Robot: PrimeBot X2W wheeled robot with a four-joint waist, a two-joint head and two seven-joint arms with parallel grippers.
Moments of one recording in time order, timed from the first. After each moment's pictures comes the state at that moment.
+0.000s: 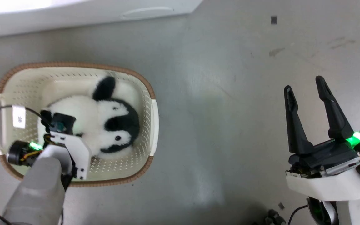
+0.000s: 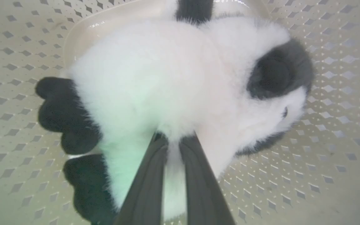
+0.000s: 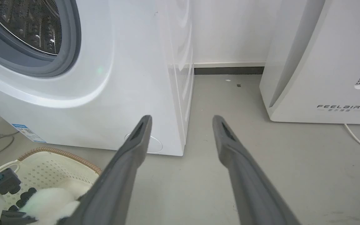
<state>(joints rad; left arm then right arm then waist) -0.82 0.30 -0.38 1.29 -0.21 -0.13 -0.14 -0.19 -0.05 0.08 -0.22 0.15 0.13 -0.26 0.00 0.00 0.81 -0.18</state>
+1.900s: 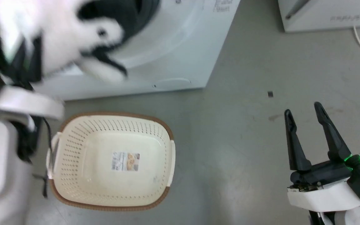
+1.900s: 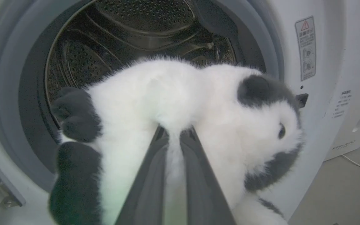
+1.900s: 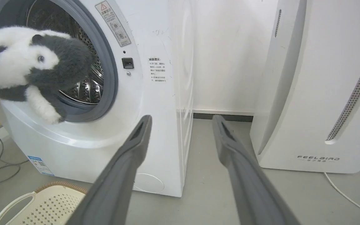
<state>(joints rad) -0.54 0.37 -0.04 0.16 -0.27 -0.10 -0.19 -0.09 -0.05 0.04 -0.16 0.09 0.13 -0.26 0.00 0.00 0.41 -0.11</state>
